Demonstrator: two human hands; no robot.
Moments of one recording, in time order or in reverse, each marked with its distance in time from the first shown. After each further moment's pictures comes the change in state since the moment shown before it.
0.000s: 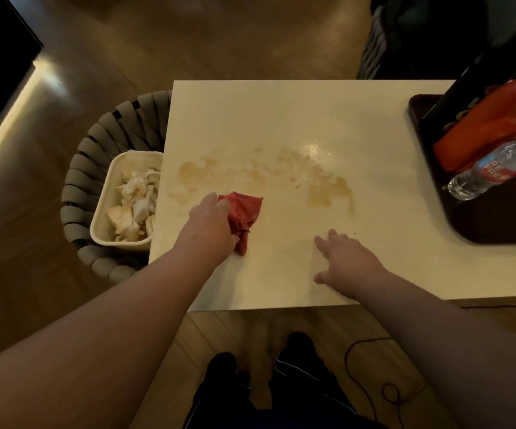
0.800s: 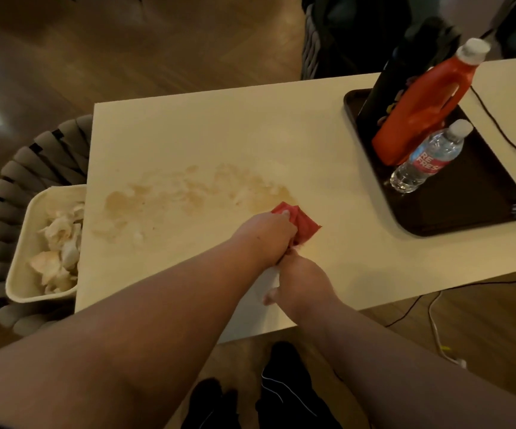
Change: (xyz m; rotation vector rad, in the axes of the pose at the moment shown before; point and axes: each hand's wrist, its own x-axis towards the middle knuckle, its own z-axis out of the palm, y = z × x) left_hand 0.060 0.180 0.063 0.531 -0.267 0.663; right_hand 0.000 0.016 0.009 0.378 0.139 0.093
